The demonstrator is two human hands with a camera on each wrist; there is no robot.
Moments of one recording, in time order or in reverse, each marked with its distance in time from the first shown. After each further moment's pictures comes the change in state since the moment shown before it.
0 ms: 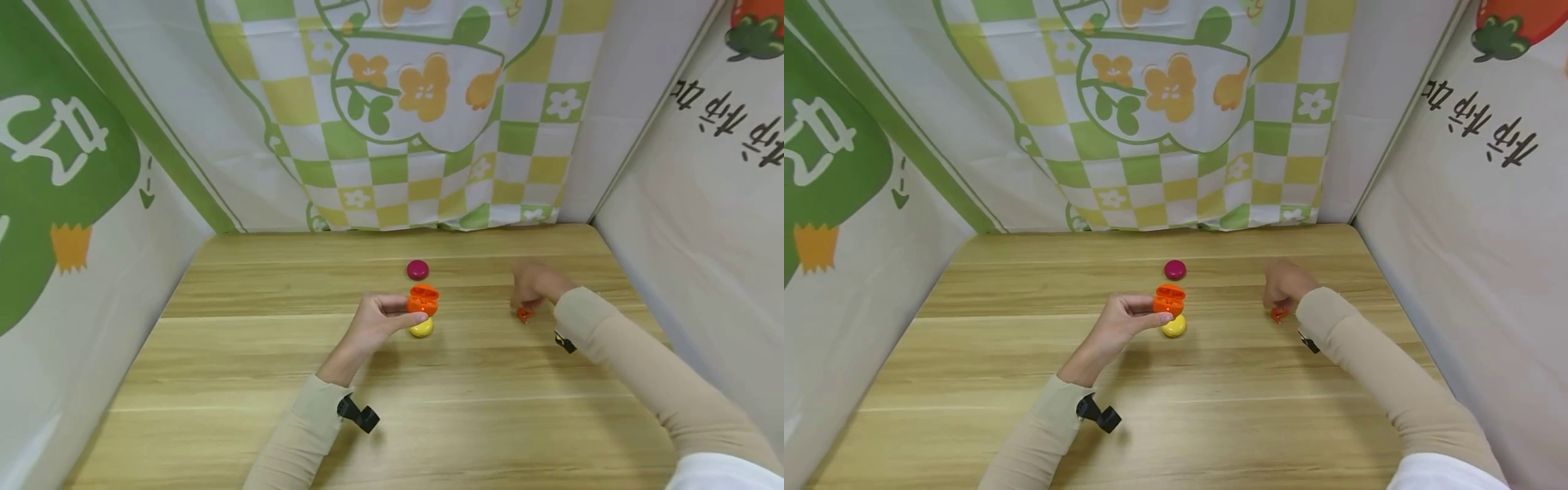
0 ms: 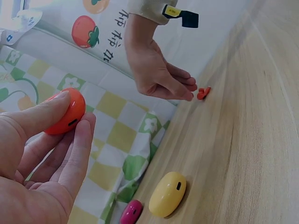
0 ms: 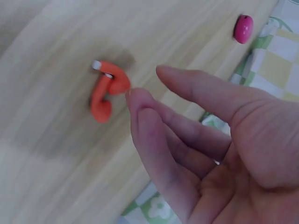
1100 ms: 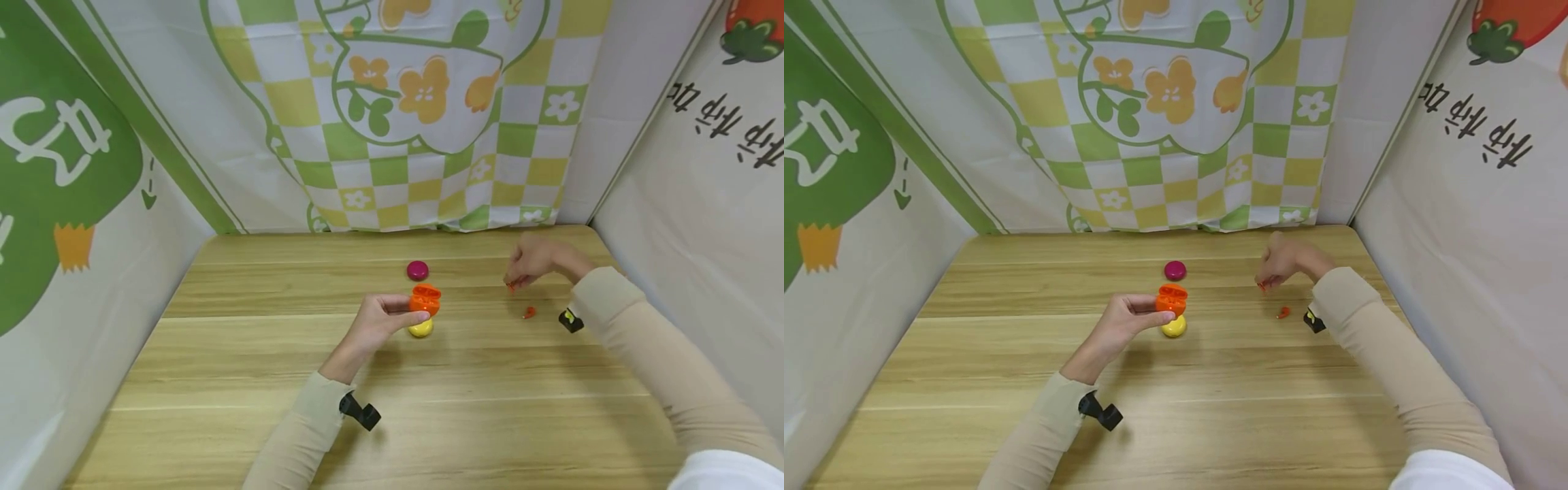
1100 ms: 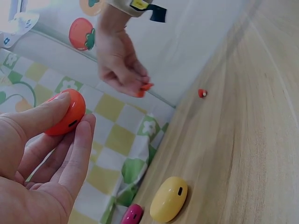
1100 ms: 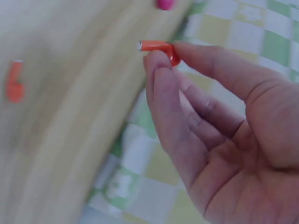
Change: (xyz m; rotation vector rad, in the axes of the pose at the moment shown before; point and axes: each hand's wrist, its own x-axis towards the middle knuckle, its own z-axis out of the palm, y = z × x) left_hand -0.001 0.005 0.002 0.015 -0.012 -0.056; right_hand -0.019 -0.007 -0.044 0.216 0.010 -0.209
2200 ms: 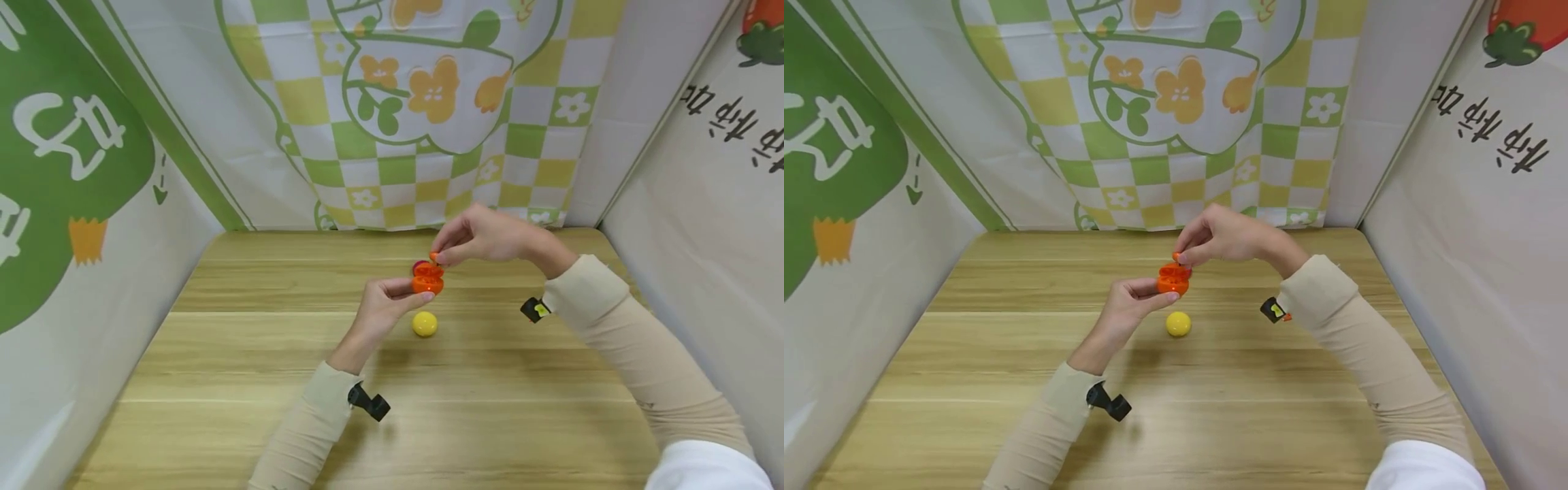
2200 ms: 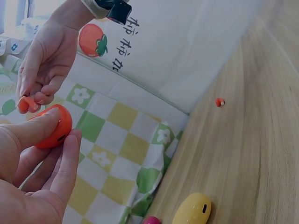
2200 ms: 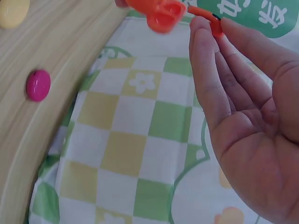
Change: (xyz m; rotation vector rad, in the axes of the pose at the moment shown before) left_hand 0.006 0.020 0.004 -0.098 0.111 0.086; right_hand -0.008 -0.120 0.004 0.109 -0.033 -0.505
